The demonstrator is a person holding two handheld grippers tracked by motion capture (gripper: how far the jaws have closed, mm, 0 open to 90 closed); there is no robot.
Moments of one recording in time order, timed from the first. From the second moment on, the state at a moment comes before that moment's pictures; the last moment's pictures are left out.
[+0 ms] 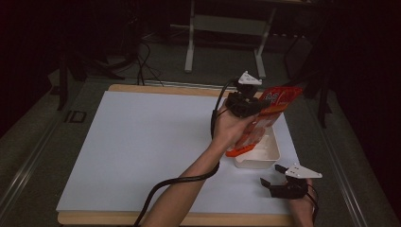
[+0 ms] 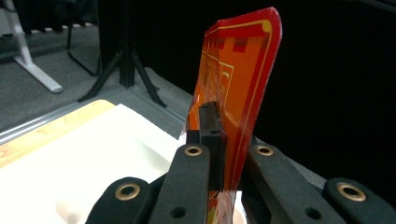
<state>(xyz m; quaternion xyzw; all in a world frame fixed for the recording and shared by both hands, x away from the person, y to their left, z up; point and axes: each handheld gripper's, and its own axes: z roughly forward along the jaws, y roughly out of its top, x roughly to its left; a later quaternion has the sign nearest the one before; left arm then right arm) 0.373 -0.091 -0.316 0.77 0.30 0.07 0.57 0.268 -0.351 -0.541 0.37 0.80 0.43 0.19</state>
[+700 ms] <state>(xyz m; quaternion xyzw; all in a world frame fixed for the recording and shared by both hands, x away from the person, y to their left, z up) 0.382 -0.119 -0.349 0.75 0.28 0.06 0.59 0.268 -0.351 -0.541 0.37 0.80 0.43 0.19</state>
